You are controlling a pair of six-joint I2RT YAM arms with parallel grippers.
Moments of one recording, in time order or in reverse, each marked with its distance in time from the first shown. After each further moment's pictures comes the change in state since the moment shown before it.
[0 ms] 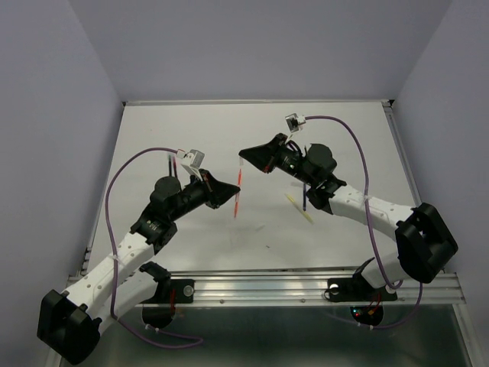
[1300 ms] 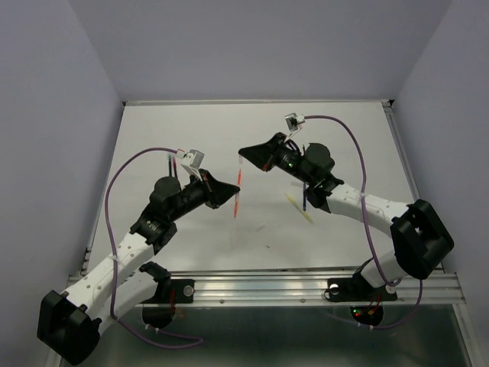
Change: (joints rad) left arm 0.000 -0.004 0.000 -0.002 -0.002 0.000; right arm -0.007 0.034 0.006 0.029 0.016 0.023
